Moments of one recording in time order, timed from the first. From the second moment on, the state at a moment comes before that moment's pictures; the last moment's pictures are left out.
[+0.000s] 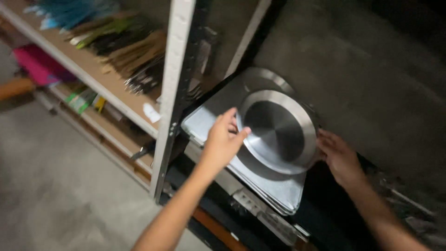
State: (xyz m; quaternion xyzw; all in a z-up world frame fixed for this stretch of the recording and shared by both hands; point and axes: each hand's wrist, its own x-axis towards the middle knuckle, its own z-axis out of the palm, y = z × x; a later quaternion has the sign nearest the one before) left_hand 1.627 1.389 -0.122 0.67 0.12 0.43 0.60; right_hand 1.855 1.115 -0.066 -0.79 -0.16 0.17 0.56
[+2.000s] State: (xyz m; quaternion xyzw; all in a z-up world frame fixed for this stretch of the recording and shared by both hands) left_hand 1.617 1.449 0.020 0.95 0.09 0.20 0.22; right_hand 1.794 1.261 -0.054 -0.80 -0.44 0.08 0.39
